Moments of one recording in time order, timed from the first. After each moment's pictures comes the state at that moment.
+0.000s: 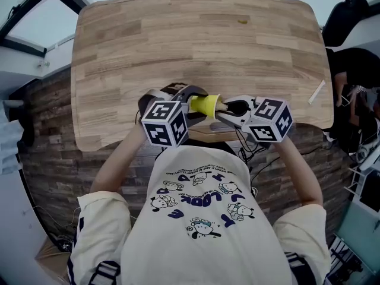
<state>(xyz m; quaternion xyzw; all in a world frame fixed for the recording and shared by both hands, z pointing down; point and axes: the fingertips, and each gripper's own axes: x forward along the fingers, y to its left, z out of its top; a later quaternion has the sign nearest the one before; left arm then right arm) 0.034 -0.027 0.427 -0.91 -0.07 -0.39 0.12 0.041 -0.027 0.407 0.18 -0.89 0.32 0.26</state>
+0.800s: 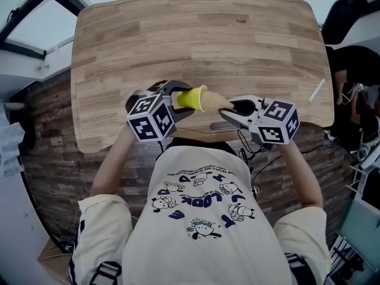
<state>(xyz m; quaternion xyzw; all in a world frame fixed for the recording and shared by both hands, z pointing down) -0.002 -0.051 0.431 -0.91 -0.02 -0.40 0.05 0.056 -0.031 0.392 0.21 -0.90 0.32 0.21</state>
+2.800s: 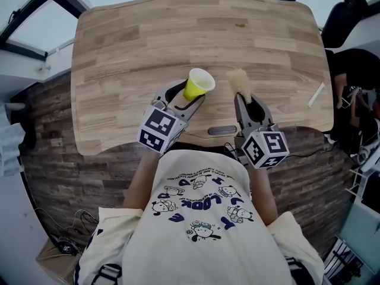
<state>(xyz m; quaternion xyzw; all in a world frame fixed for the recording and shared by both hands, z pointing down) 0.015 -0.099 0.398 -0.93 0.27 -0.20 -0.14 0.134 -0.074 0.369 0.59 -0.78 0.22 0.02</state>
